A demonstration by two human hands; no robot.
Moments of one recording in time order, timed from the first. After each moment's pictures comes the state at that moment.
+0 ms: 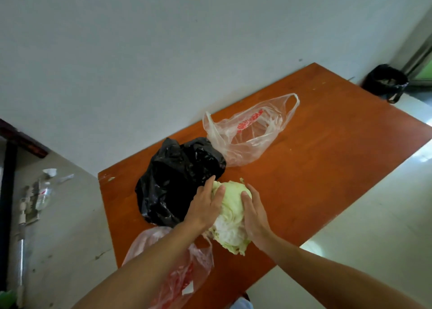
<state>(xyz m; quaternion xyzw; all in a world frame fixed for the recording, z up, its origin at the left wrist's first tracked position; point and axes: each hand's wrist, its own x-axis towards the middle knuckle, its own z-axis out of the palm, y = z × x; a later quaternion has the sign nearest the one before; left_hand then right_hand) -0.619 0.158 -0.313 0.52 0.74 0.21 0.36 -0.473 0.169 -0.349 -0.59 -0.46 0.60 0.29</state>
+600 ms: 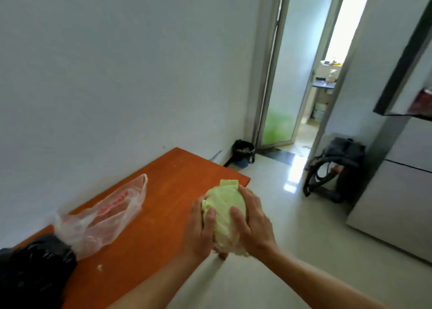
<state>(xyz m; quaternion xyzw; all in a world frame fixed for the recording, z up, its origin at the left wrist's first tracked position) -0.228 0.164 -0.185 0.65 0.47 0.48 0.35 -0.078 0.136 -0.165 -0.64 -0.63 0.17 0.41</state>
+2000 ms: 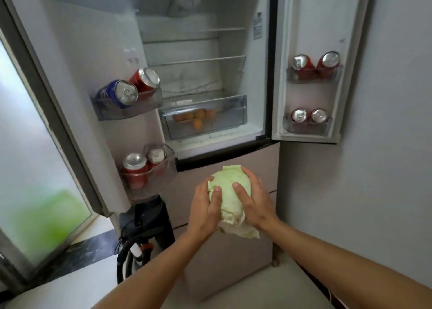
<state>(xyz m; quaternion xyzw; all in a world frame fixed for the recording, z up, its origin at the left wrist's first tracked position) 0.874 0.387 -0.092 0.82 0.05 0.30 0.49 0.939 0.255 -0.092 -0.80 -0.23 -0.07 0.55</state>
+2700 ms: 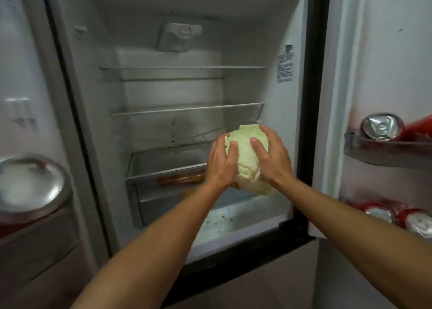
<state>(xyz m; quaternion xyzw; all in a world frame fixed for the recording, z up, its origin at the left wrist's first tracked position) 1.316 0.508 0.081 0.79 -0.02 0.39 0.47 1.362 0.379 0.084 -0.76 -0.25 -0.25 0.54</state>
